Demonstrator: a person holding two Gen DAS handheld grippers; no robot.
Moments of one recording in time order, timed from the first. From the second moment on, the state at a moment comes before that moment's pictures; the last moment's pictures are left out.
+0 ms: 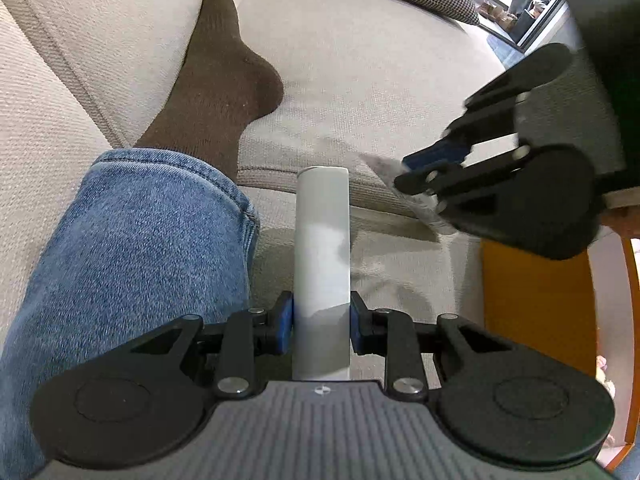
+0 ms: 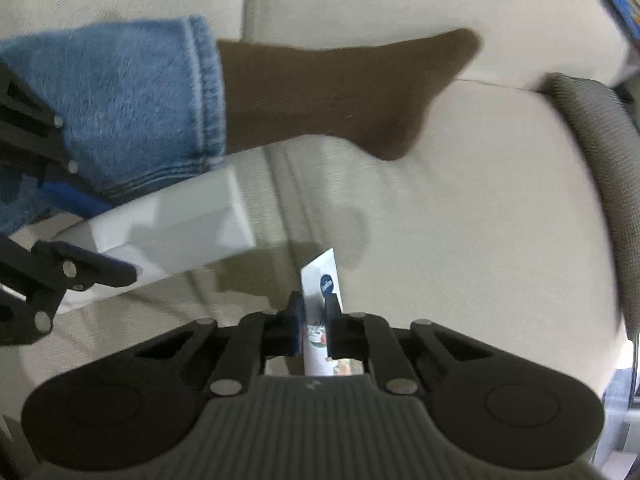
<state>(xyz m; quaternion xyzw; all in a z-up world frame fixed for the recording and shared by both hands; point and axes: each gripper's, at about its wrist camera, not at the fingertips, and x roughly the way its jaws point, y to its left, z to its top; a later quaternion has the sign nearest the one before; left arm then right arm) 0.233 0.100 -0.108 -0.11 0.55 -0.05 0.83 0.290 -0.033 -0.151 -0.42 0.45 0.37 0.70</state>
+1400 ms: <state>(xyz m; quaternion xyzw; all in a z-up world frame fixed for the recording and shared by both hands) 0.155 0.080 -0.060 -0.08 0.51 -0.07 0.86 0.201 -0.089 -0.126 -0.24 0.47 0.36 0.77</state>
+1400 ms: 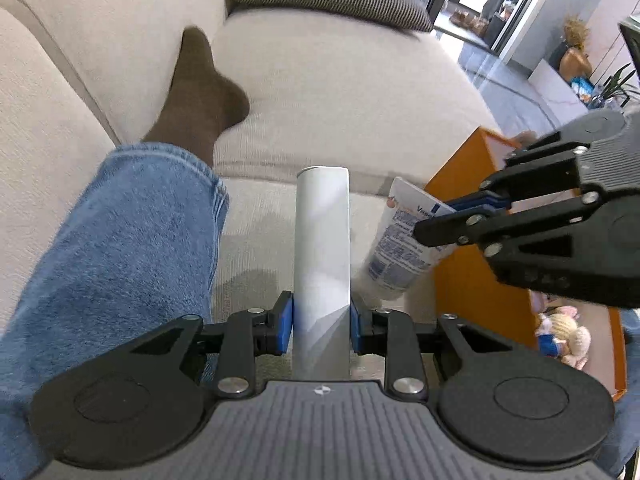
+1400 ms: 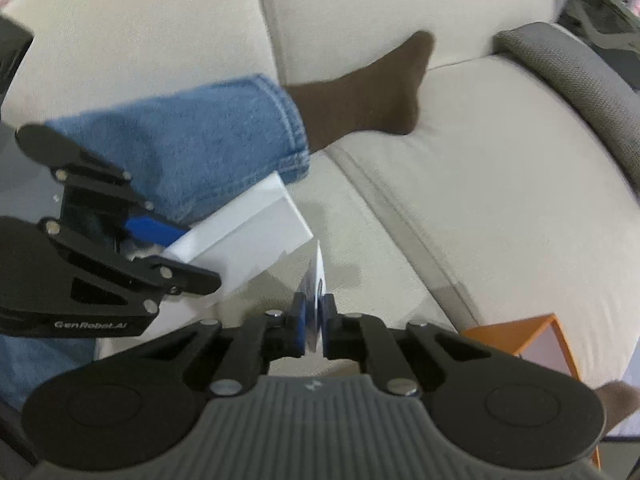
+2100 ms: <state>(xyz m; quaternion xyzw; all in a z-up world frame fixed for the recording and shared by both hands) 0.160 -0.007 0.012 -0.03 0.42 -0.22 0.88 0.104 -0.290 -0.027 -0.06 0.42 0.13 0.90</state>
